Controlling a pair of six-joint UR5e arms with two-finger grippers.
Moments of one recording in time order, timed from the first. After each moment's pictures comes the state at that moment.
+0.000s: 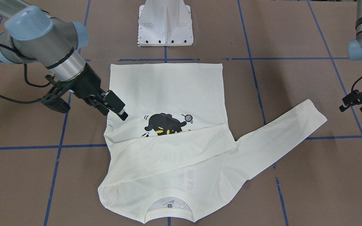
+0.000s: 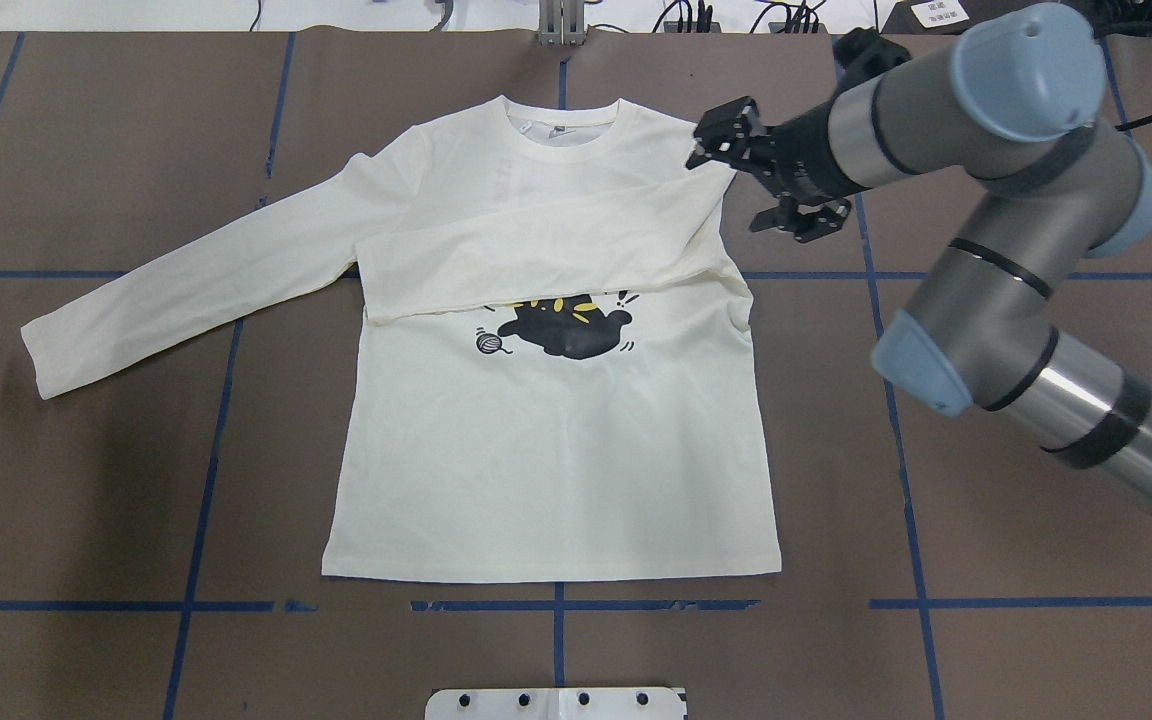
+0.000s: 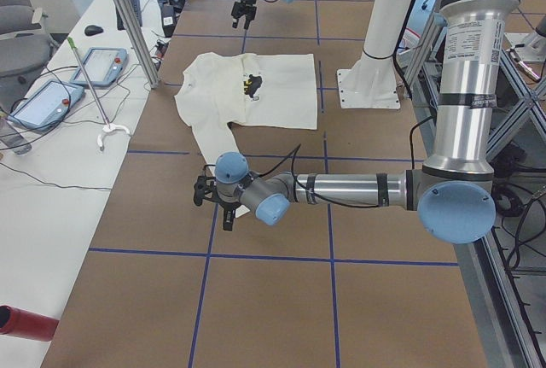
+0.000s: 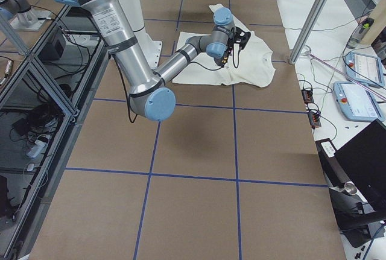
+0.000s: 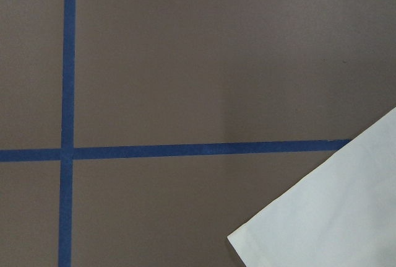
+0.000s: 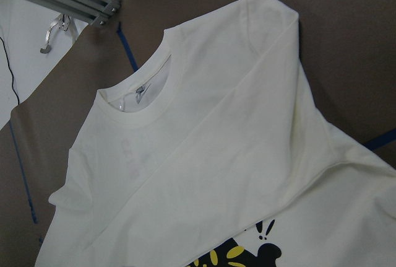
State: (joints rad) left arm -1.23 -1.60 -1.43 -2.24 -2.32 -0.60; right arm 0.87 -1.13 1.74 -1.00 2.05 1.75
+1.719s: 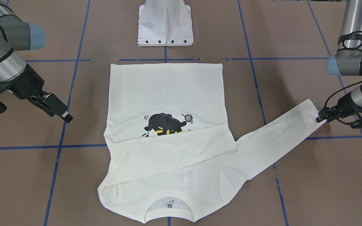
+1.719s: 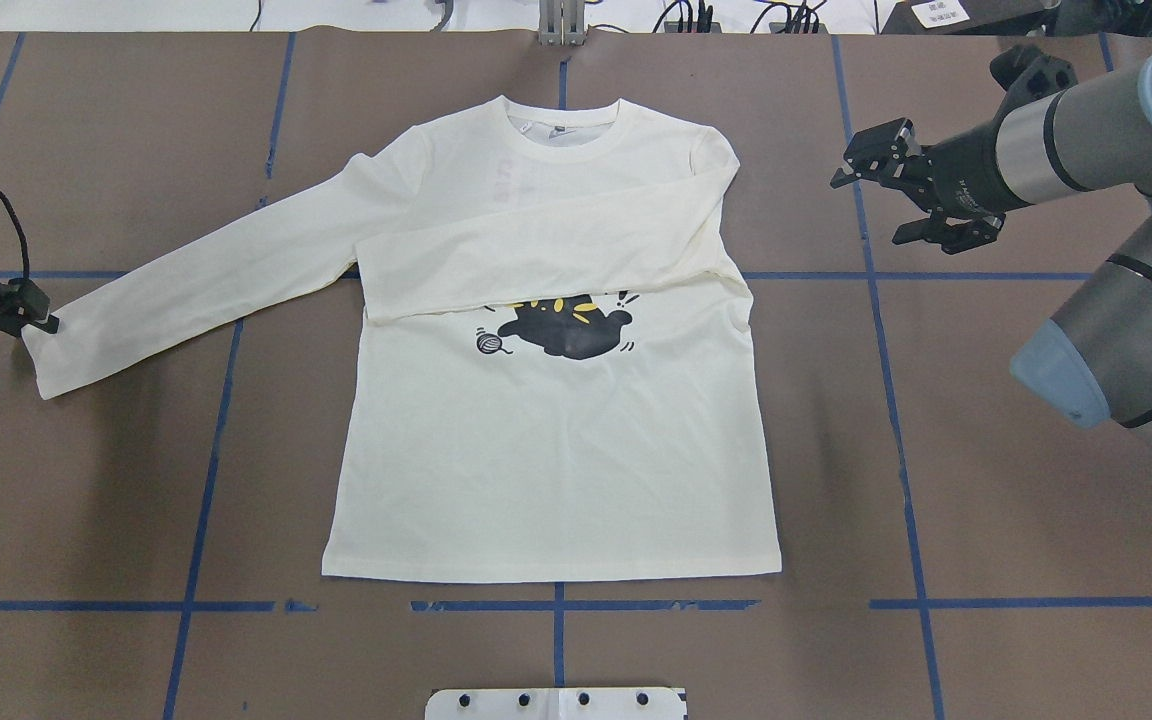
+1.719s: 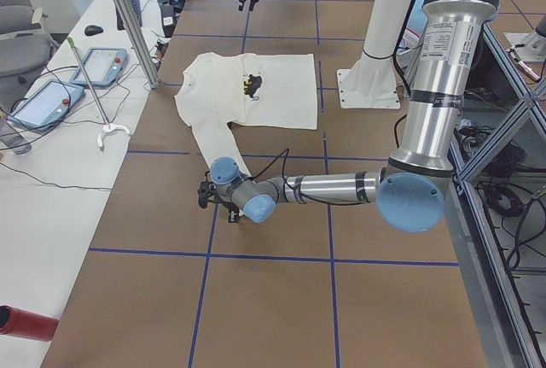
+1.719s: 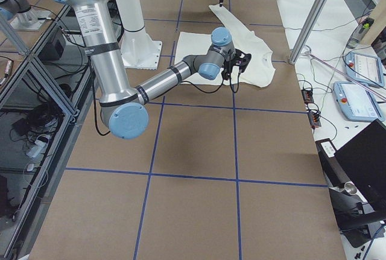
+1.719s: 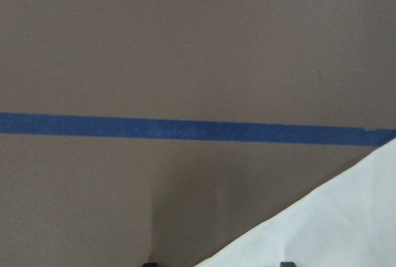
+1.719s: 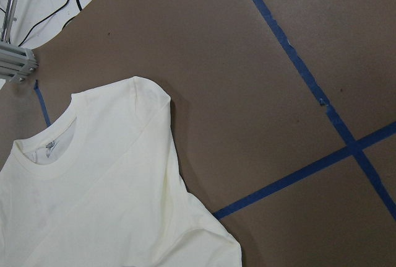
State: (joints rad) left arm -1.09 -1.71 -1.26 -2.30 -2.32 -0.75; right arm 0.95 -1.30 1.79 -0.99 2.10 1.63
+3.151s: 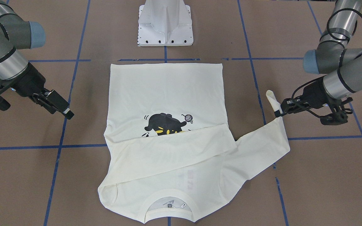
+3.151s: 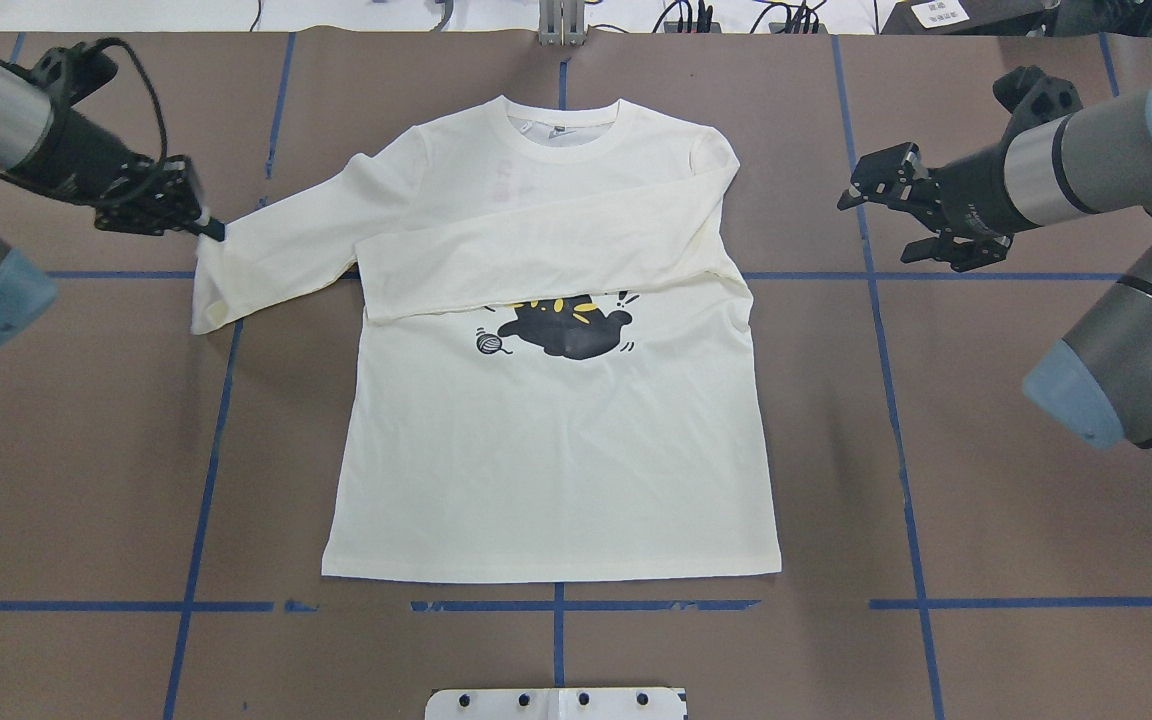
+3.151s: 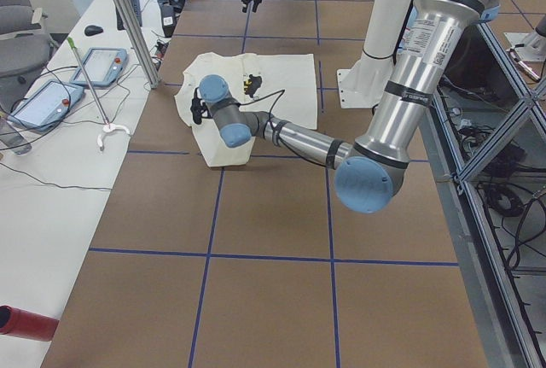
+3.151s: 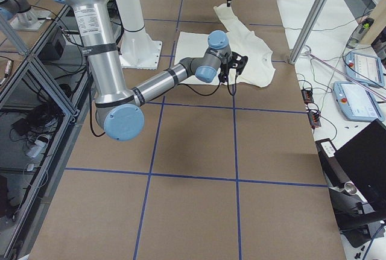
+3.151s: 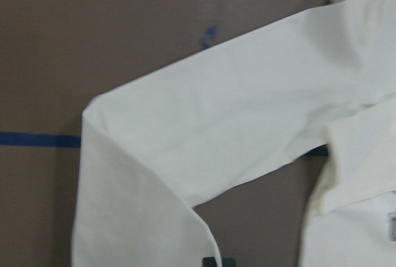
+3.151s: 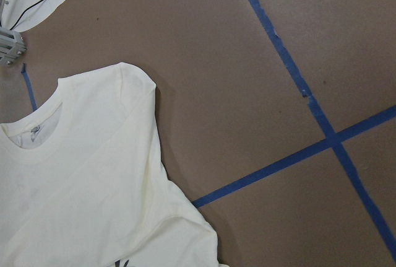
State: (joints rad) left arm -1.04 -2.00 -1.50 -2.29 -2.52 -1.33; right arm 0.95 -1.37 1.81 -0.96 2.13 1.56
